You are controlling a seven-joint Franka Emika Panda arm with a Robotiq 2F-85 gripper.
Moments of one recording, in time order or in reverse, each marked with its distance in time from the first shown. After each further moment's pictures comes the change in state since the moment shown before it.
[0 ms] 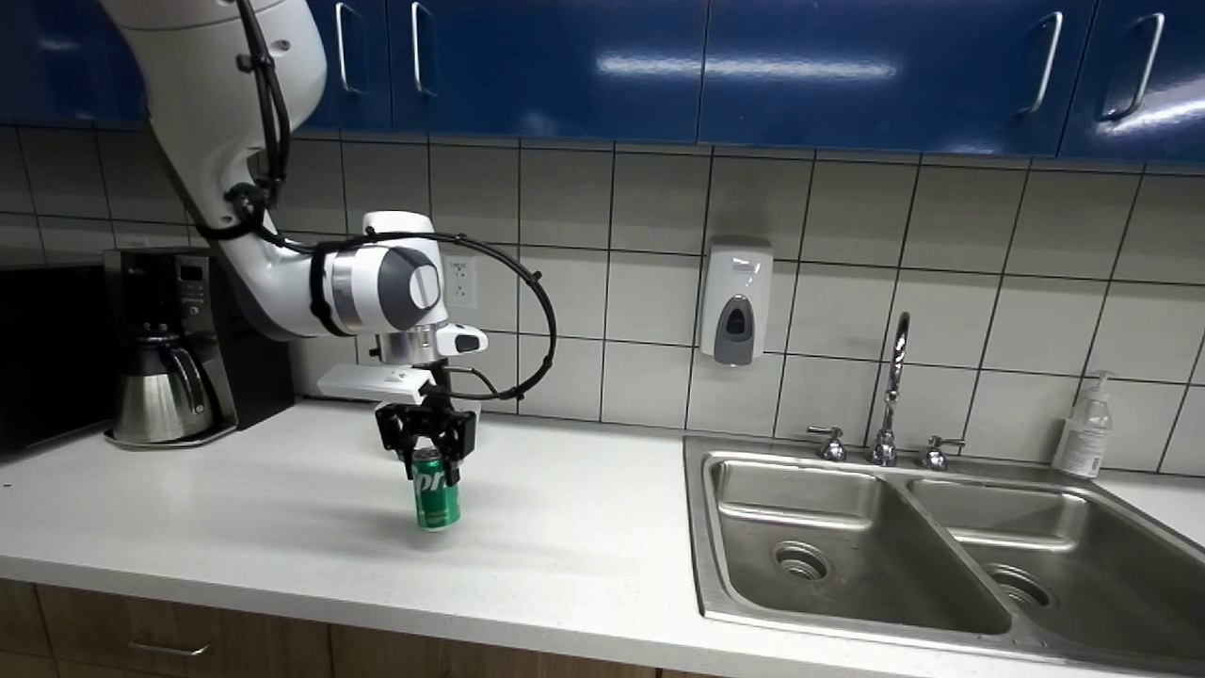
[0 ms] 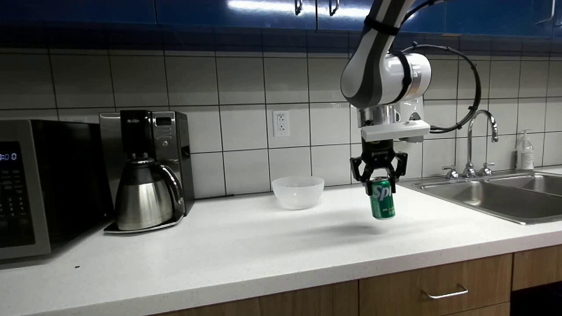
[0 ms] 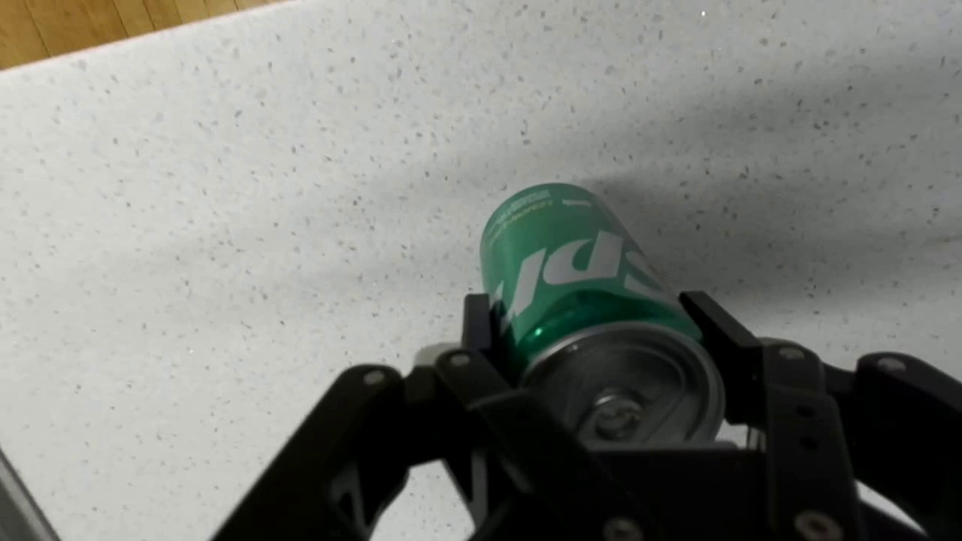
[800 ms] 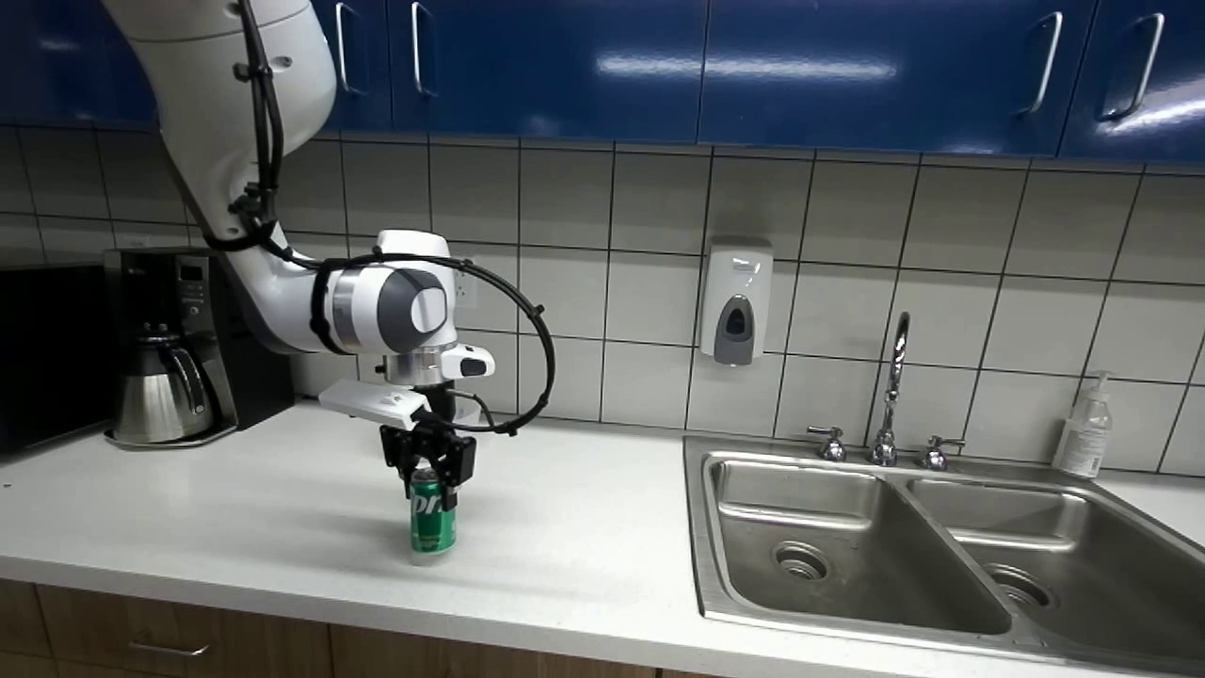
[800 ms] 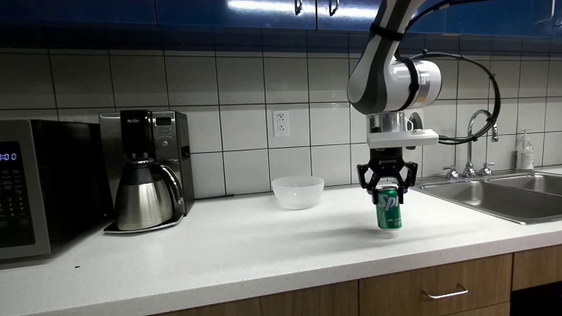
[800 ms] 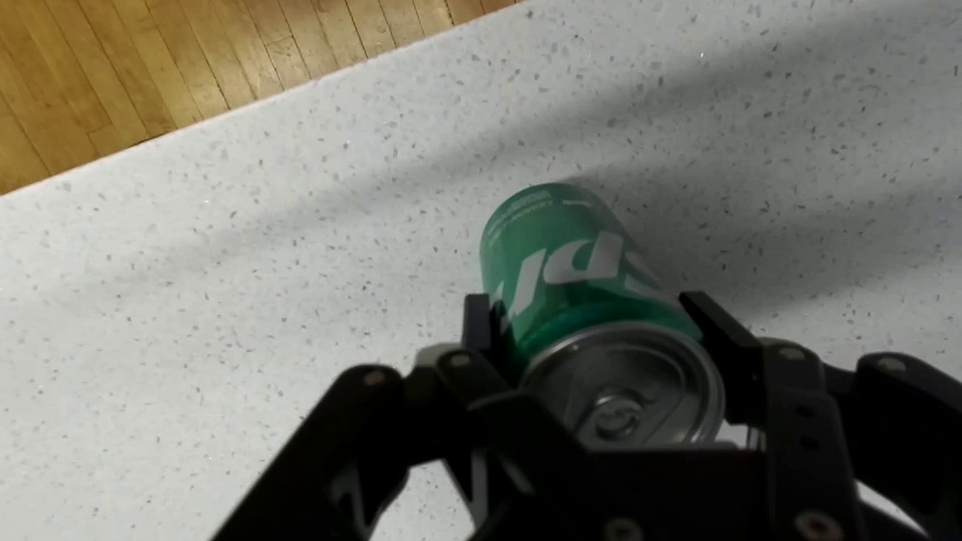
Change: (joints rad) arm -0.026 0.007 0.001 -0.050 0.092 0.033 0.024
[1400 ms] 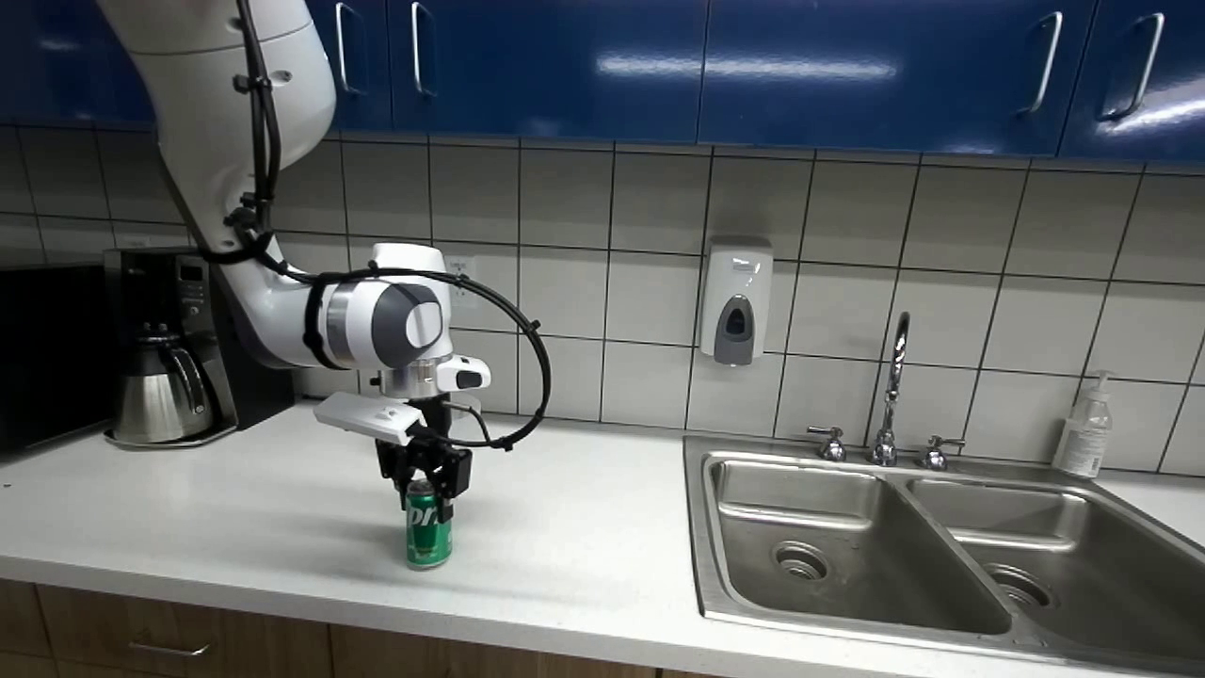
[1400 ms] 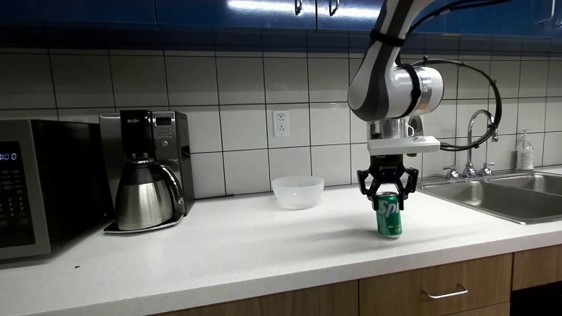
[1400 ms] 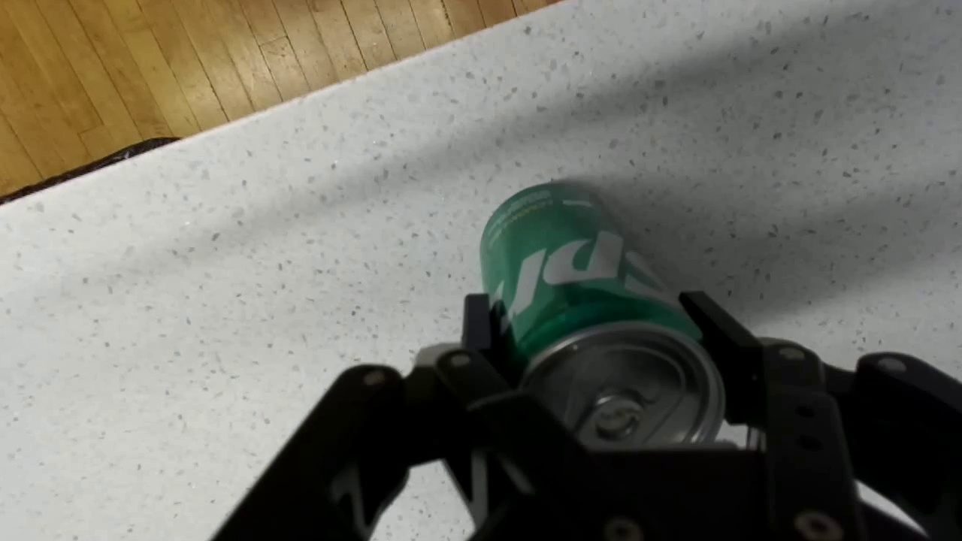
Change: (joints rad) arm 0.000 0.016 0.006 -0.026 0.002 0.047 0.000
